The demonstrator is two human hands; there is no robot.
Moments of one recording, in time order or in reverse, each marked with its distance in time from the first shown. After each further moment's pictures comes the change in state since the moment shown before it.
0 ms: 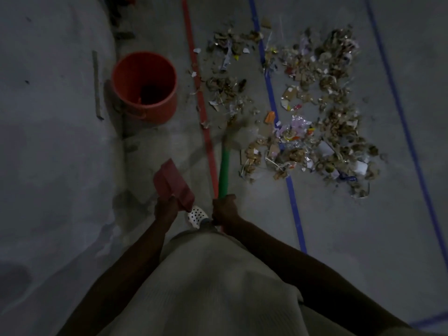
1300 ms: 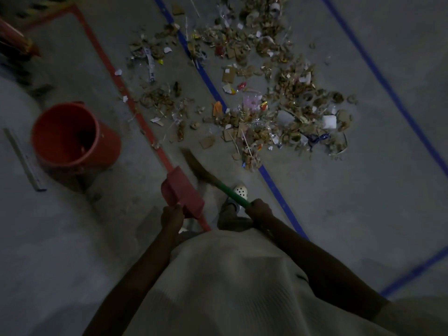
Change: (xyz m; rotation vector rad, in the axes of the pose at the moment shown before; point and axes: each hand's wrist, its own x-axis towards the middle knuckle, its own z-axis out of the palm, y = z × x) left_hand -0.064 0.149 0.255 0.433 -0.102 0.046; right_hand 0.097 0.065 -0.354 -0.249 0.065 0.154
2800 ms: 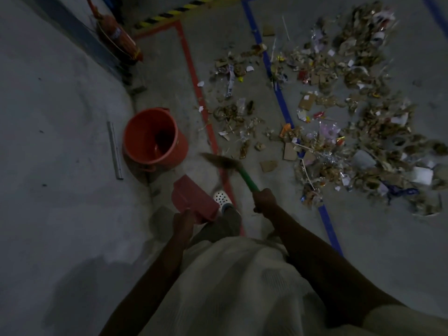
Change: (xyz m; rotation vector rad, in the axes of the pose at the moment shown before) left_hand 0.065 0.017 -0.162 -0.419 0.223 -0.232; right_hand 0.040 -0.263 0.061 0.195 -0.100 -0.140
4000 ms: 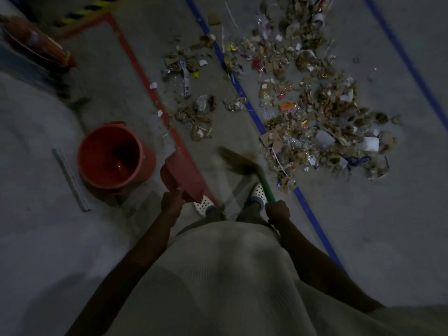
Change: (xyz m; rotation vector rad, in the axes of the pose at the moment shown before) left_hand 0.060 0.142 0.028 0.218 -0.217 0.193; right_hand 0.001 0.013 -0.050 0.133 0.260 0.351
